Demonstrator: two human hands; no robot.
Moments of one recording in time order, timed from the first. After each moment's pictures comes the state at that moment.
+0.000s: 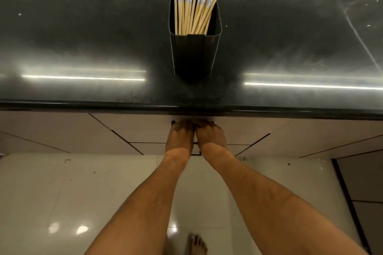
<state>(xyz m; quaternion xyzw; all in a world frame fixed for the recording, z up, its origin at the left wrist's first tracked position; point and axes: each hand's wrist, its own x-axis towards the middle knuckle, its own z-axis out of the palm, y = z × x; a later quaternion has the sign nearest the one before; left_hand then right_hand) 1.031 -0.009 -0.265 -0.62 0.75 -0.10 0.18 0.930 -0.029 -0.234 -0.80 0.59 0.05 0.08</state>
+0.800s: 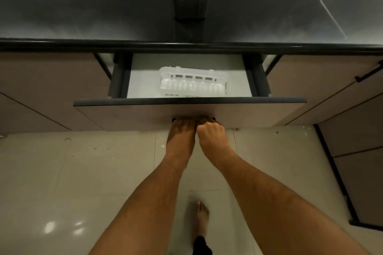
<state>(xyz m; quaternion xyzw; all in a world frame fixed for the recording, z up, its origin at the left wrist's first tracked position) 1.026 0.193 -0.271 -0.62 0.78 0.07 0.01 0.914 0.182 -0.226 -0.81 0.58 -0.02 0.09</state>
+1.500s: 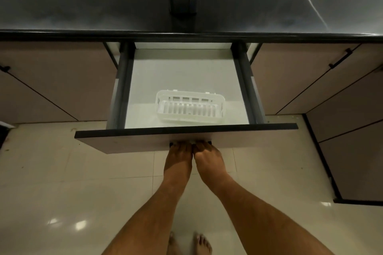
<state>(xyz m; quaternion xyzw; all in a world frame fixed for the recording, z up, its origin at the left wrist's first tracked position) 1.008 0.364 -0.267 -0.65 0.76 0.09 0.02 0.891 0.354 -0.229 -0.82 0.56 0.00 0.08</state>
